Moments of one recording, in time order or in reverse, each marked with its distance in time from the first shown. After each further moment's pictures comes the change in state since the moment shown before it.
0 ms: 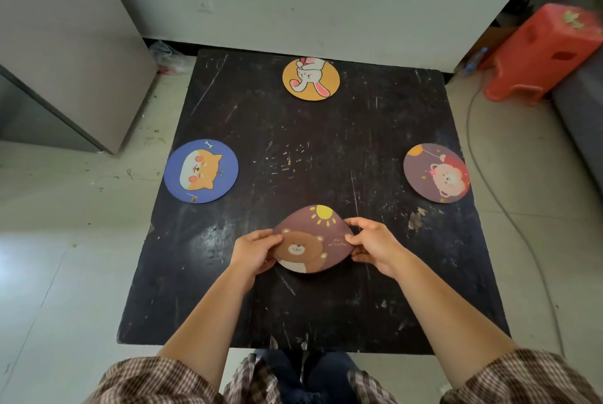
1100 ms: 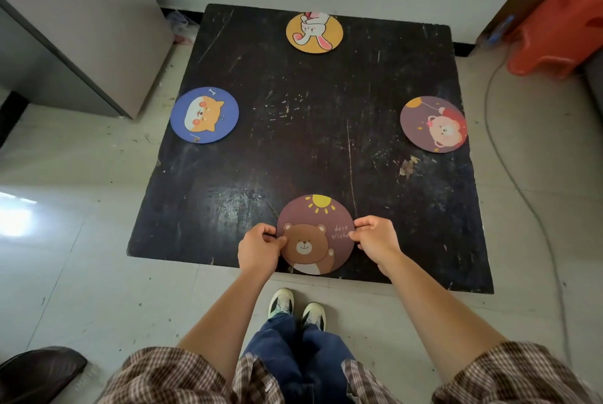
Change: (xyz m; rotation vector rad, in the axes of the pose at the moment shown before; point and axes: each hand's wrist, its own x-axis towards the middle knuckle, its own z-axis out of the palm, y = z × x) left_hand -0.071 -0.118 0.017 0.524 0.301 0.282; right_hand -0.046 0.112 -0.006 -0.176 0.231 -0.095
